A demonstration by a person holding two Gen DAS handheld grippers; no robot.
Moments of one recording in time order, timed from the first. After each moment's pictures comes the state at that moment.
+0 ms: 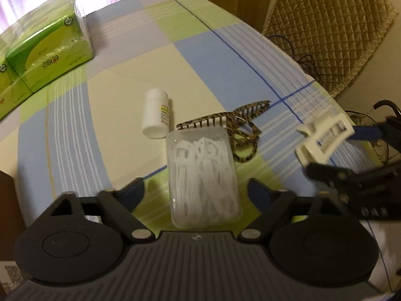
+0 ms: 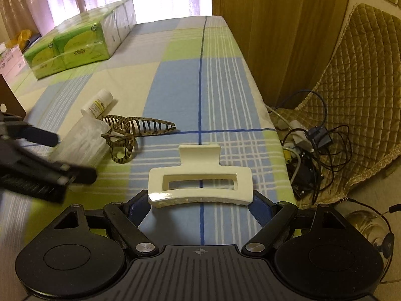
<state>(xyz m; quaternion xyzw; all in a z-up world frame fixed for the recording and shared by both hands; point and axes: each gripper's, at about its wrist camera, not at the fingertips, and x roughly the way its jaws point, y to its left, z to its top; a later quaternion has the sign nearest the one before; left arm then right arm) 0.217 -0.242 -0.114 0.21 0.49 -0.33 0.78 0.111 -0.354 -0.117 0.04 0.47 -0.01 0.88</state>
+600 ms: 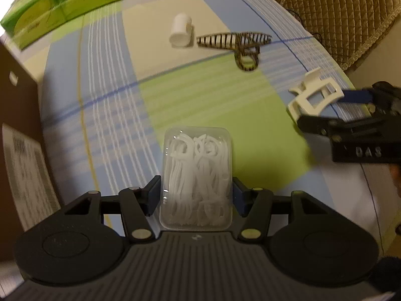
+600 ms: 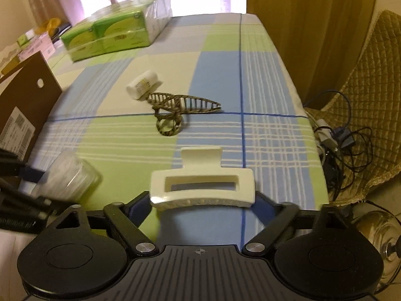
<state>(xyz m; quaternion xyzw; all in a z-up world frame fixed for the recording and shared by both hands) 0.150 -0.164 -0.109 0.18 0.55 -0.29 0.76 0.081 -0.326 -0.113 0.03 0.47 0.05 0.88</state>
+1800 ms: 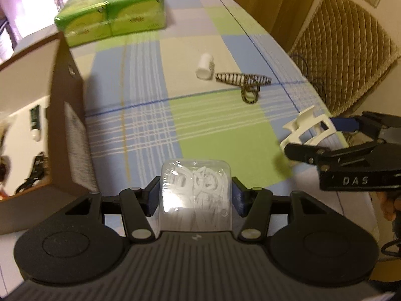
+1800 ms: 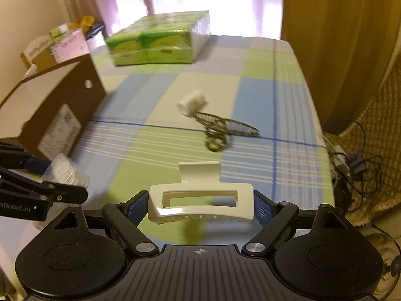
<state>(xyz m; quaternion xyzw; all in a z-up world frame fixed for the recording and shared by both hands) 0.112 -0.114 -0.044 0.10 0.50 -0.25 0.82 0.056 -0.289 -0.063 0.00 0.44 0.13 0.89</state>
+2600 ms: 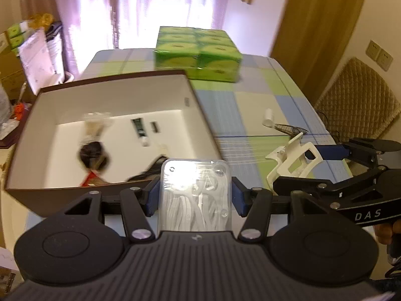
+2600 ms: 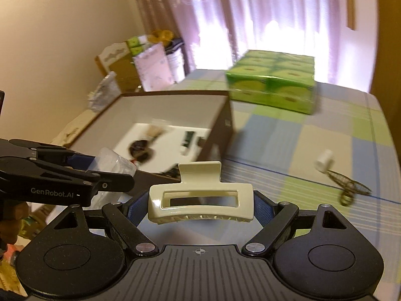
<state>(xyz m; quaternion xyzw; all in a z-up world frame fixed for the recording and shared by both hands) 0.088 0.072 0.042 0.03 0.42 -0.19 0.88 0.024 -0.116 0.013 0.01 0.39 0.27 0.88</state>
